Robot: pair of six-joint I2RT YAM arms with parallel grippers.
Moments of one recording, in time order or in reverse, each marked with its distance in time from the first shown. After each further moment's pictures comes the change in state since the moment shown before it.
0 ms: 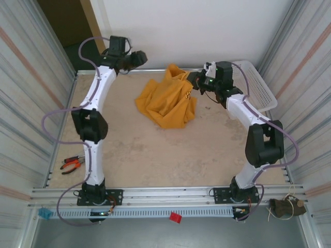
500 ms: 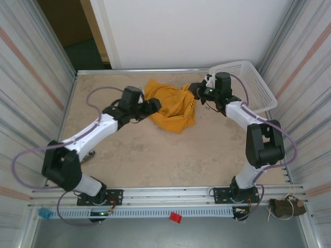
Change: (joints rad) left arm -0.322 -0.625 -1.090 0.410 -0.124 -0.354; right arm -0.003 -0.028 -0.168 0.066 0.022 0.013
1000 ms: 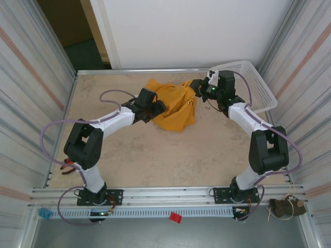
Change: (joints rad) left arm -0.031 0.280 0.123 0.007 -0.161 -0.104; right arm 0.000 -0.074 -0.006 0.021 0.011 0.019
